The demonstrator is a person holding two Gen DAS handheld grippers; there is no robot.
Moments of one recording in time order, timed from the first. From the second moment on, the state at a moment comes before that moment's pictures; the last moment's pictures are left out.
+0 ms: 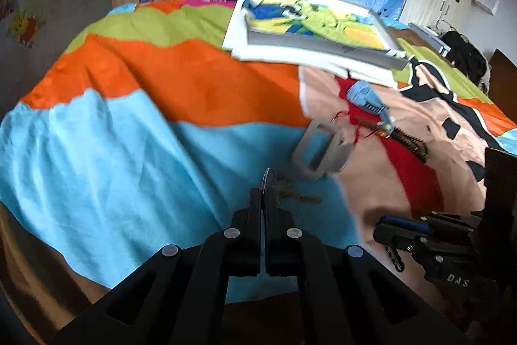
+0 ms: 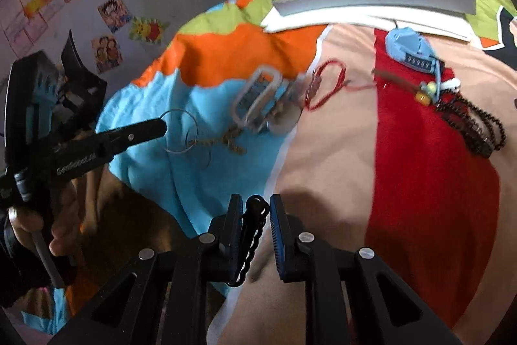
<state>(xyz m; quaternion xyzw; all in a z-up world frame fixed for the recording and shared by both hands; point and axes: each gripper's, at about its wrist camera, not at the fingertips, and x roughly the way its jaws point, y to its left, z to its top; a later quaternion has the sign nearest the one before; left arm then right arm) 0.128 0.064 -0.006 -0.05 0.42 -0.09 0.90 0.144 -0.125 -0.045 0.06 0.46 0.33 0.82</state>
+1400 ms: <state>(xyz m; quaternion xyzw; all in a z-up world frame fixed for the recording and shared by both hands) 0.370 0.007 0.080 -0.08 0.32 -0.16 0.93 0.383 -0.182 0.055 0.10 0.33 0.30 0.89</state>
